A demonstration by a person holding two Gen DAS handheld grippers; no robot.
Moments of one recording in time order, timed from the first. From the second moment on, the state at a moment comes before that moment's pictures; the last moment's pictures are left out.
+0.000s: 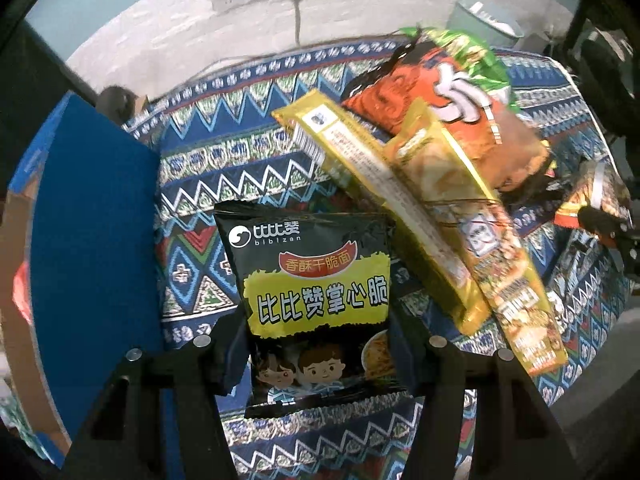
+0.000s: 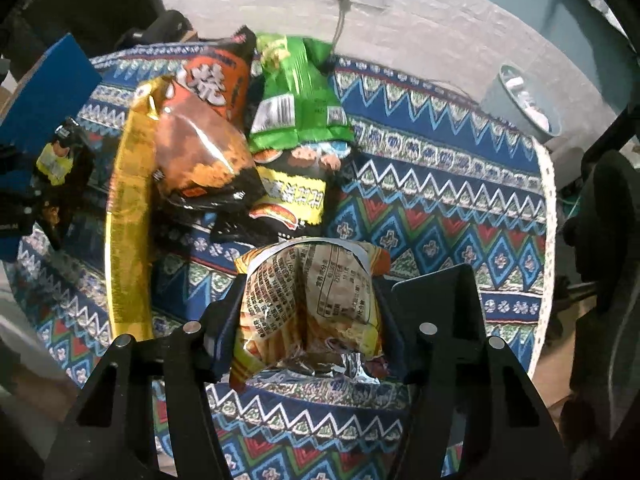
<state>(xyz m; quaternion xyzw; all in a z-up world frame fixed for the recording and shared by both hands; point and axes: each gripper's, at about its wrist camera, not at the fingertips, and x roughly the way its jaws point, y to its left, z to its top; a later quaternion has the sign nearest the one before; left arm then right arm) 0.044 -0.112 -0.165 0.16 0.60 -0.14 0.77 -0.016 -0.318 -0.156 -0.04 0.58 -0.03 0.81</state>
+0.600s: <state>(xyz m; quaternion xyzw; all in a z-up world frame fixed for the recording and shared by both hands) 0.033 -0.090 -0.106 0.20 0.53 -0.16 0.81 -0.026 -0.282 -0.095 -0.07 0.52 -0.02 0.85</state>
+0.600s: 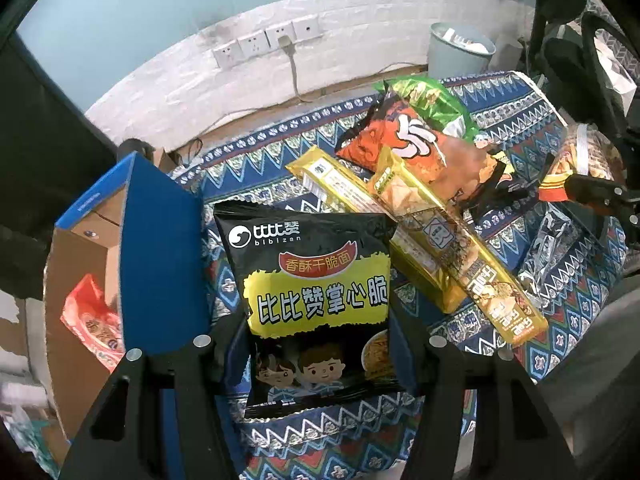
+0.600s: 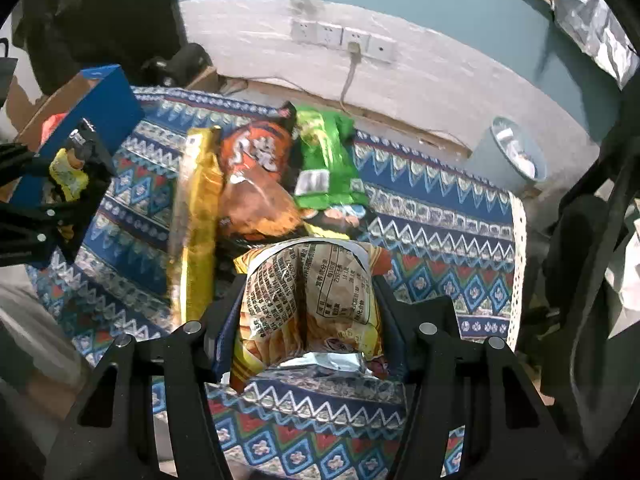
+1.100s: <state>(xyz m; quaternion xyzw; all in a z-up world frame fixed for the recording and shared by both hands) 0.017 -0.066 -0.076 0.20 0.49 -0.16 0.83 -0.016 -0.233 -0.059 -0.08 0.49 0.02 0.87</state>
